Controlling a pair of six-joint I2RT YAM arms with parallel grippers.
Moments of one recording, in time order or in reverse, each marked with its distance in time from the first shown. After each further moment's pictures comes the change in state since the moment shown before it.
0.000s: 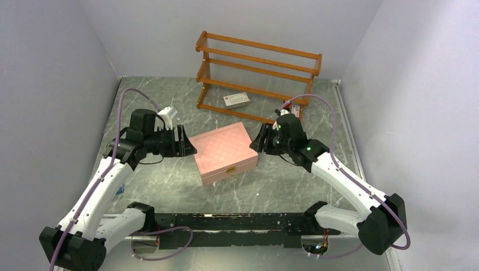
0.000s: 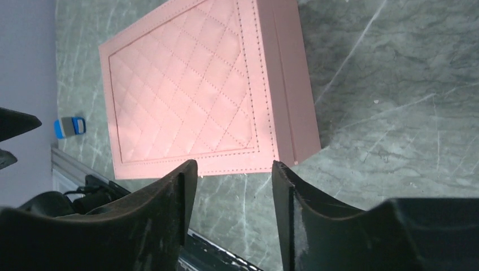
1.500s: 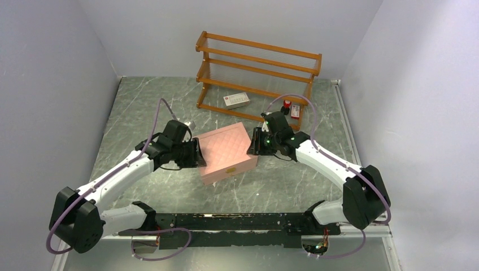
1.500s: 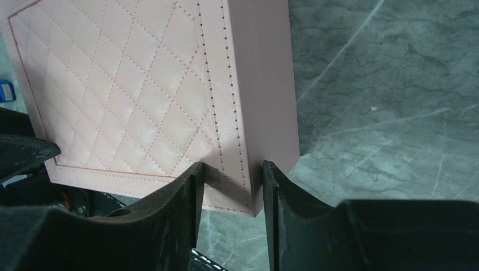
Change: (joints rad) left arm -0.254 0.191 -0.176 0.161 -0.270 -0.242; right arm -0.010 0.267 0.018 0.033 -0.087 -0.147
